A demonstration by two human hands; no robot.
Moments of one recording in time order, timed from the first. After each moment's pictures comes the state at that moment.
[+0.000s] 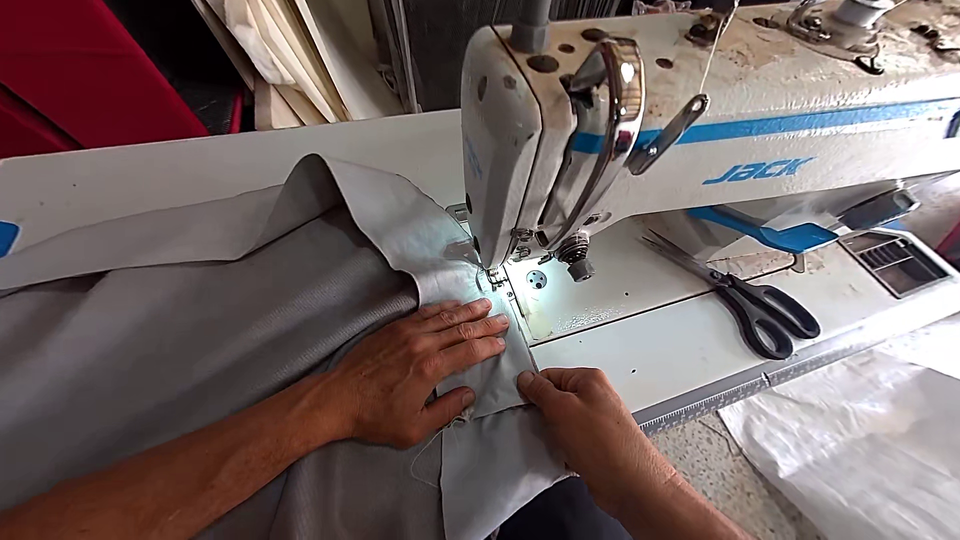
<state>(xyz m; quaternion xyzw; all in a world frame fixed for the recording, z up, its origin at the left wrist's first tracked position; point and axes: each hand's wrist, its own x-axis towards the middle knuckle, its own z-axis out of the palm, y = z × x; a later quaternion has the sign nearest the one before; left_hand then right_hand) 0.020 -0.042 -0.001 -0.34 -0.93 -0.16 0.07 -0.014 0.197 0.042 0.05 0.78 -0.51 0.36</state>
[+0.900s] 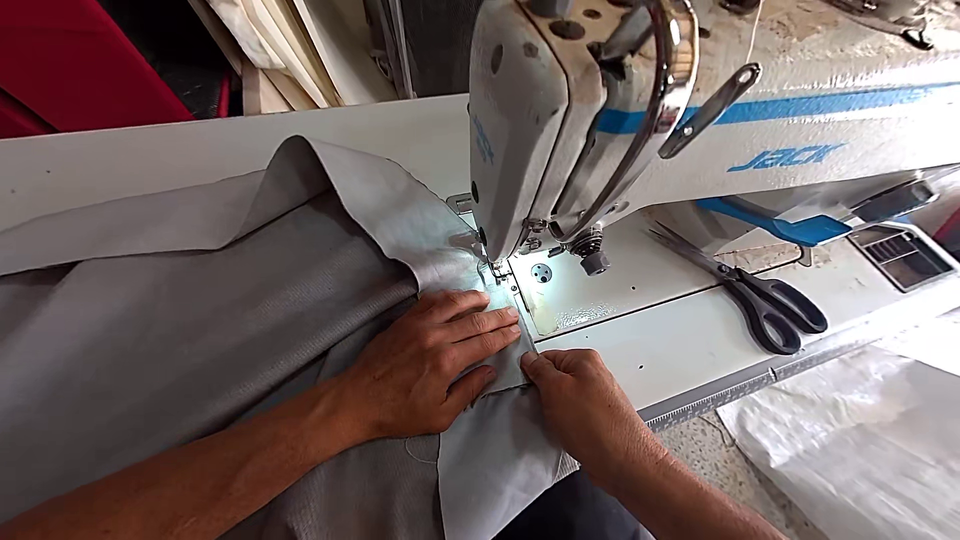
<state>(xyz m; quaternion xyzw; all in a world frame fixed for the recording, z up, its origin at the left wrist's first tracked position) 0.018 -0.026 -0.008 -0.29 -0.93 -0.15 0.14 -0.021 0.183 0.044 0.02 0.83 -0.44 0.34</state>
